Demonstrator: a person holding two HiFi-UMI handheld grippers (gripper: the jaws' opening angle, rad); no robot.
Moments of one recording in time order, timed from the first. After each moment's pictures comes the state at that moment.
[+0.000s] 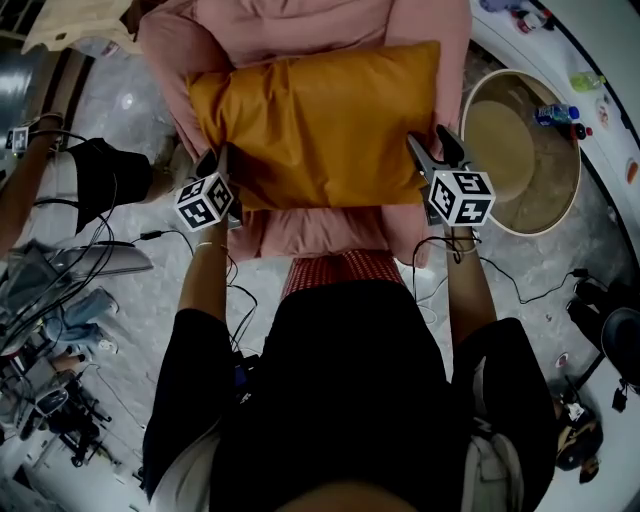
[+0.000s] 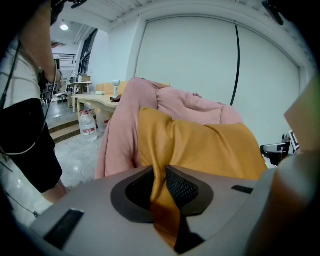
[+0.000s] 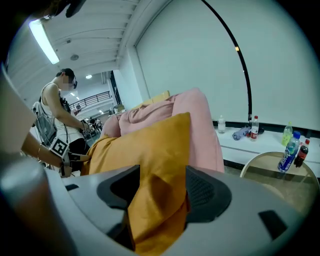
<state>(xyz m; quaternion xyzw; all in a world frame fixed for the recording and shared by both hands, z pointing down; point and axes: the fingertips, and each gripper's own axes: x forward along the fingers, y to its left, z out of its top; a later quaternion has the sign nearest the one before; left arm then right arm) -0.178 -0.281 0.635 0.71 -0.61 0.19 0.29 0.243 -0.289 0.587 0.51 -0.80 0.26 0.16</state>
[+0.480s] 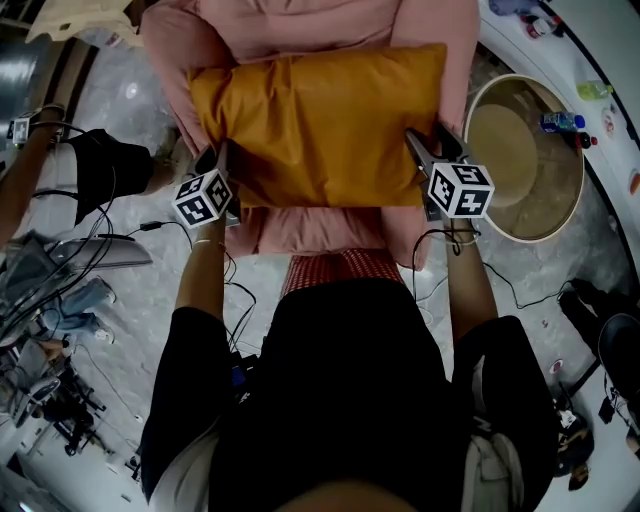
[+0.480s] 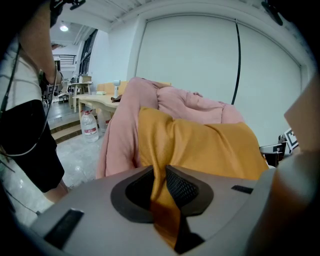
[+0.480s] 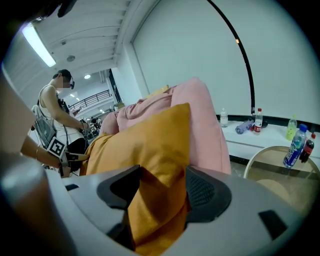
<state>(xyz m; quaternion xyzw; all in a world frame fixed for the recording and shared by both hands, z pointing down) -0.178 -0.280 0.636 0.70 -0.62 0.20 0.29 0.240 -0.304 0.609 0.50 -0.80 0.28 0.17</state>
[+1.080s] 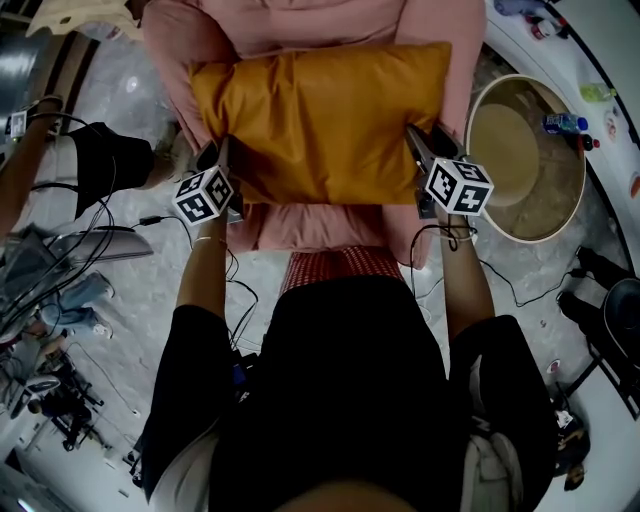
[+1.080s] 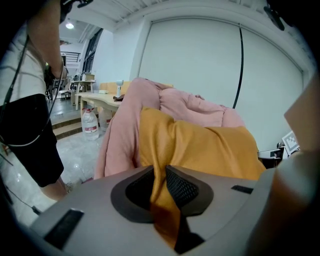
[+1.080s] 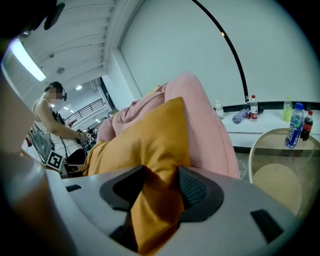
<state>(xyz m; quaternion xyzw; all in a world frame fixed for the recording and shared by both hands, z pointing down) -0.178 -0.277 0.636 0.70 -0.62 0.18 0.30 0.234 -0.303 0.619 0.51 -0.78 0.33 0.12</state>
